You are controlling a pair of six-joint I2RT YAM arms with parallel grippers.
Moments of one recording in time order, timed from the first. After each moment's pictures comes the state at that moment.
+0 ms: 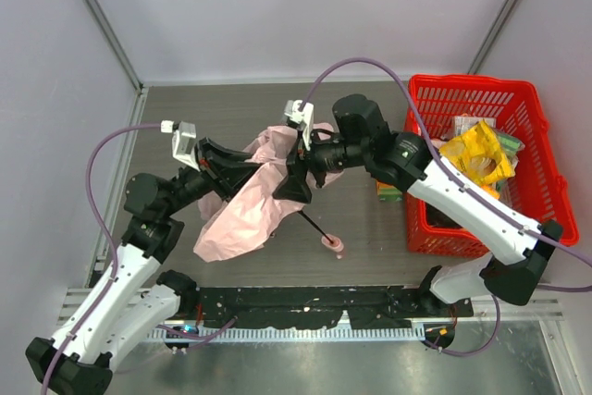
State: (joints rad) left arm -0.45 0.70 0.70 0.41 0.64 -0.64; right arm 0.87 1.36 1.53 -0.59 -0.56 -0.02
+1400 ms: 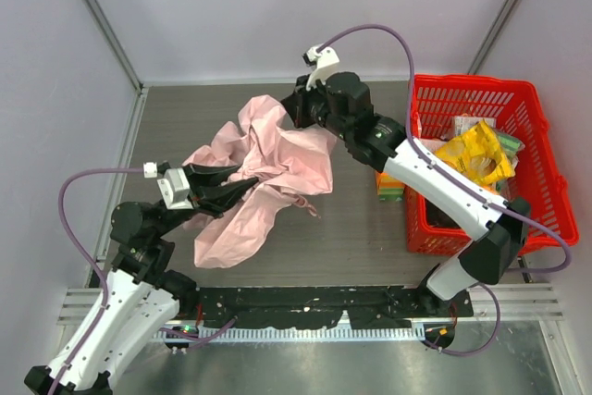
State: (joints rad) left arm -0.44 0.52 0.61 0.36 0.65 -0.17; right arm 0.78 1.53 1.57 -0.21 0.09 0.26
